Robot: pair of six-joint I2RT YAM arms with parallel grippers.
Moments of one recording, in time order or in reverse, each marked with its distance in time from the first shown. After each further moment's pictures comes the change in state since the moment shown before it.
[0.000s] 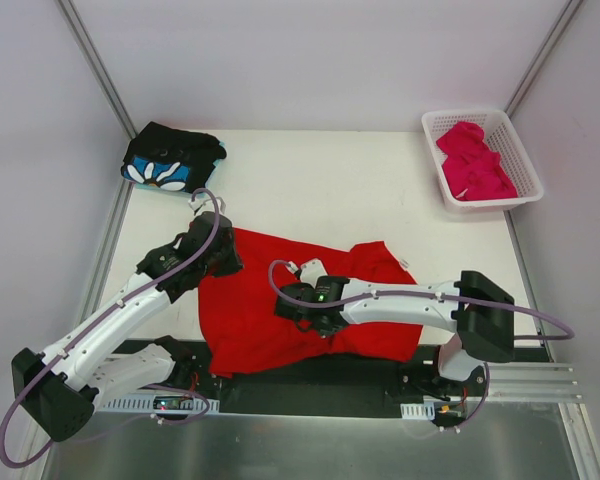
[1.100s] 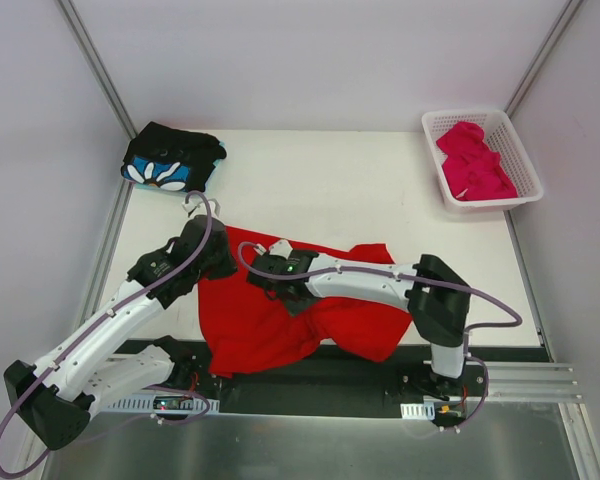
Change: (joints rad) left arm 0.000 -0.062 0.001 -0.046 -0.013 0.021; right arm -0.109 0.271 0.293 0.046 -0.018 -0.254
